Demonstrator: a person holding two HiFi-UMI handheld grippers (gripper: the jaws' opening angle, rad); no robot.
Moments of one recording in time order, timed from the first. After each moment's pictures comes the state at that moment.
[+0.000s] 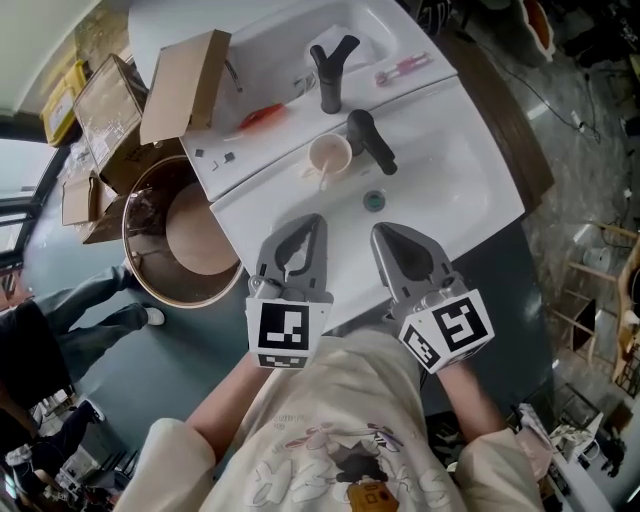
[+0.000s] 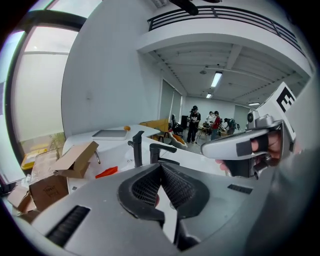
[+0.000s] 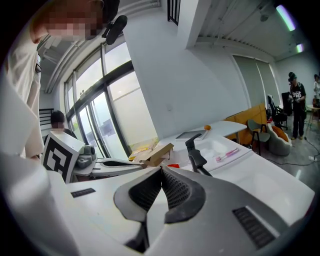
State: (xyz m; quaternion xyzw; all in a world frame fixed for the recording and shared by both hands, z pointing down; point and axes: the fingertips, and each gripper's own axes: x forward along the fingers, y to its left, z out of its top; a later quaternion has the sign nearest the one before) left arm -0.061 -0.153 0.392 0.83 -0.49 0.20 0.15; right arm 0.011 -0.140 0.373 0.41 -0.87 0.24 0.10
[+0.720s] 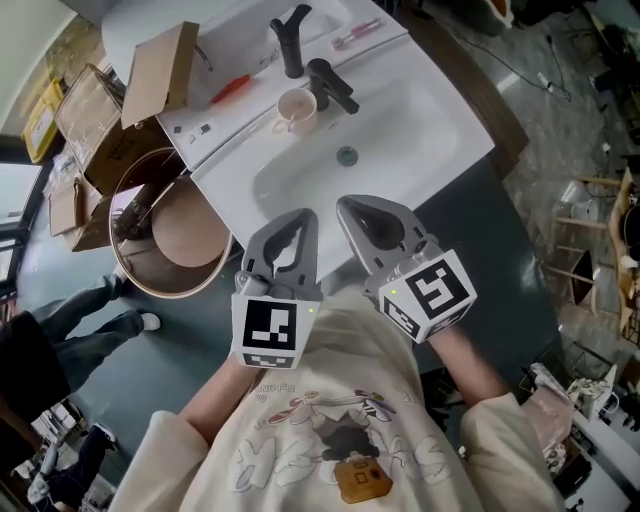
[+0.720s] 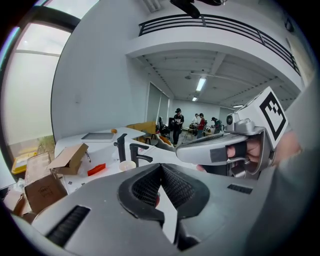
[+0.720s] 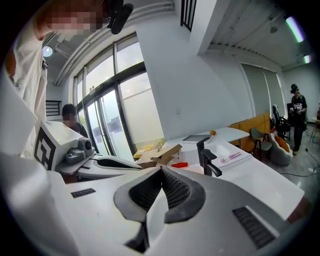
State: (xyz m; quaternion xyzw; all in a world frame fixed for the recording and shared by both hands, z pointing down) left arm -0.041 -0.029 0.352 0.87 -0.43 0.19 0.14; right arm -0.007 -0.037 0.340 0.40 -0.89 0.20 0.11
